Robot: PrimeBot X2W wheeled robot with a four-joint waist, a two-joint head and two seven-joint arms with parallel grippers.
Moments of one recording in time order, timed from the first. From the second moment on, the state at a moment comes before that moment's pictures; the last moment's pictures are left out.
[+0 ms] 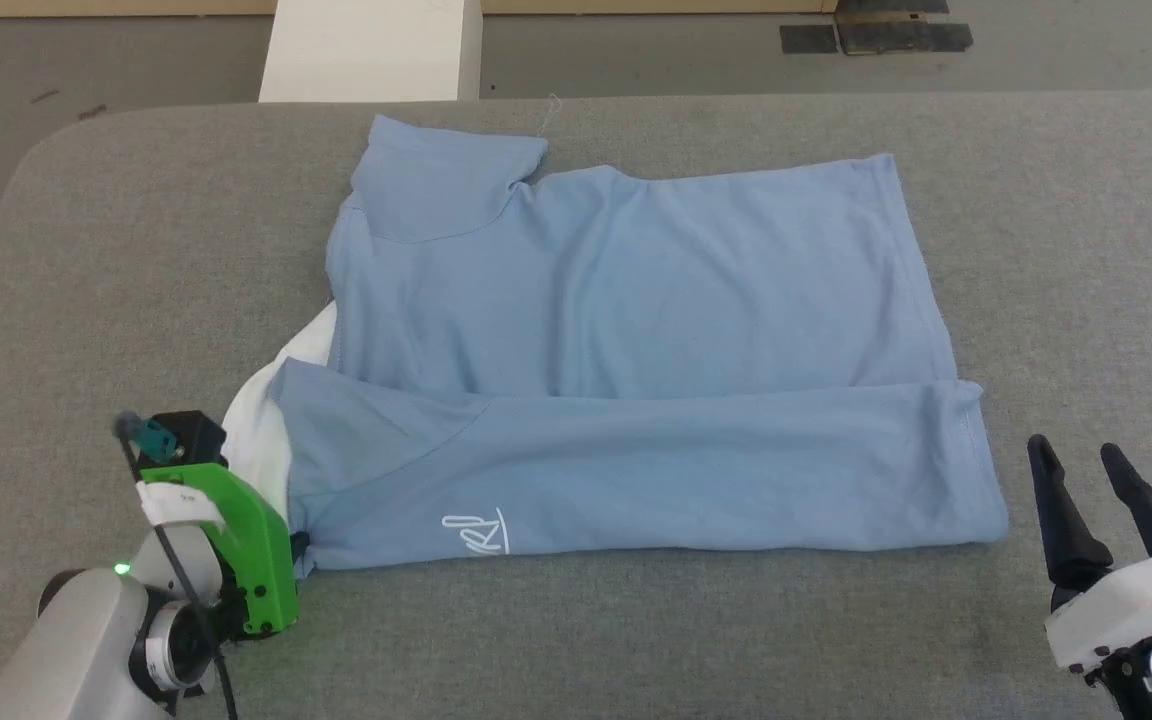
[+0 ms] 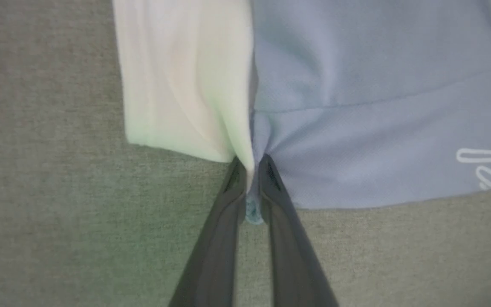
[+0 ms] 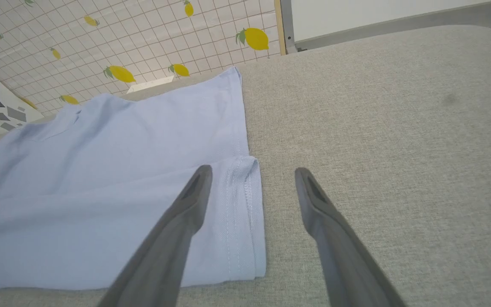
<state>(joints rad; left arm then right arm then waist) -0.27 0.49 -0.36 0.25 -0.77 0.08 0.70 0.05 -0.12 -0.19 -0.10 0.37 0.13 0.20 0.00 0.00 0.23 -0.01</state>
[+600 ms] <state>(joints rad) -0.13 0.48 -0.21 -0.02 -0.85 0.15 0.57 -0.15 -0.22 -0.06 -0.03 0.18 0.13 0.91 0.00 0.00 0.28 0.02</state>
